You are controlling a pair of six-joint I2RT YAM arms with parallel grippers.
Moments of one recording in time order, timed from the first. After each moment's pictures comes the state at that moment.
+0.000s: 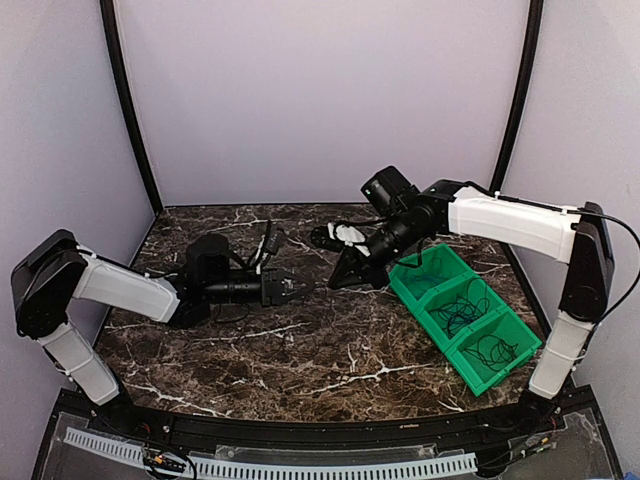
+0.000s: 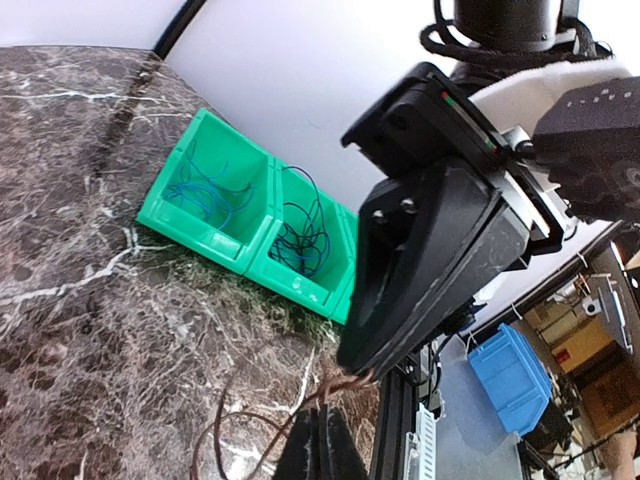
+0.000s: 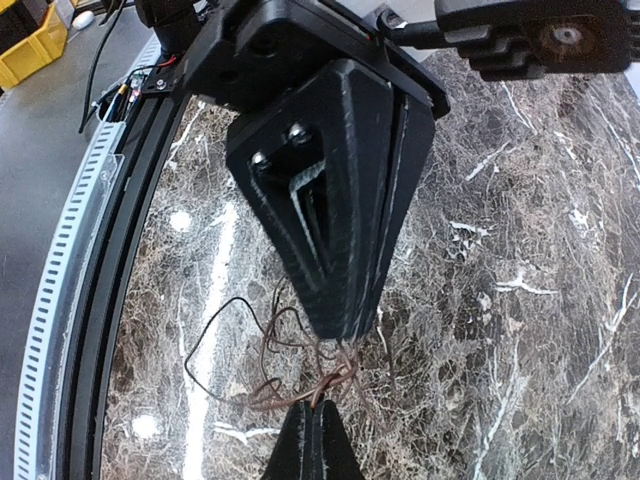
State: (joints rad) left arm -0.75 1.61 0.71 0.73 0.63 -0.63; right arm 0.79 1.77 1.52 -0.76 -0.65 -0.71
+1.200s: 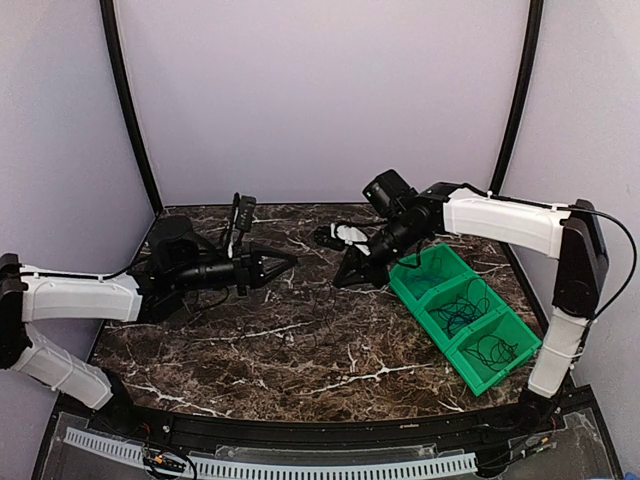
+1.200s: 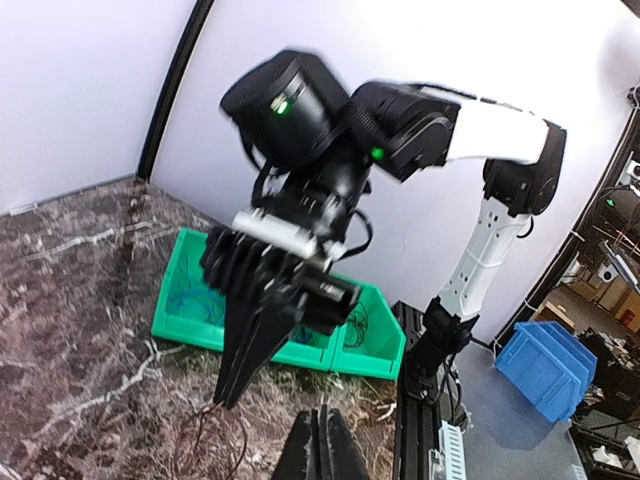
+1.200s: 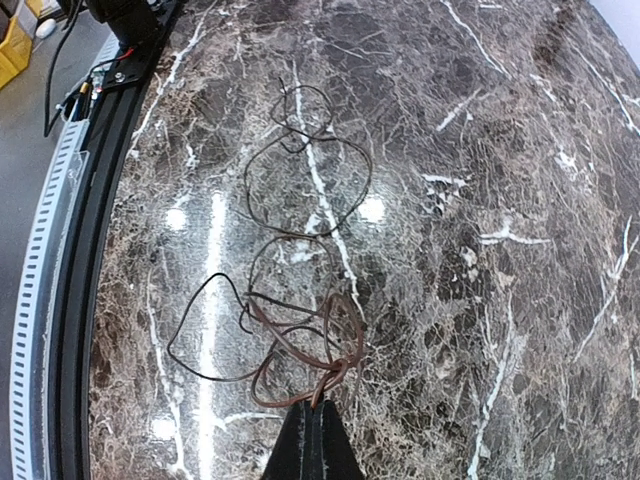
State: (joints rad) left arm -0.73 1.35 0.66 0.65 0.61 -0.44; right arm 0.76 1.80 1.51 -0.75 -0.62 -0.66
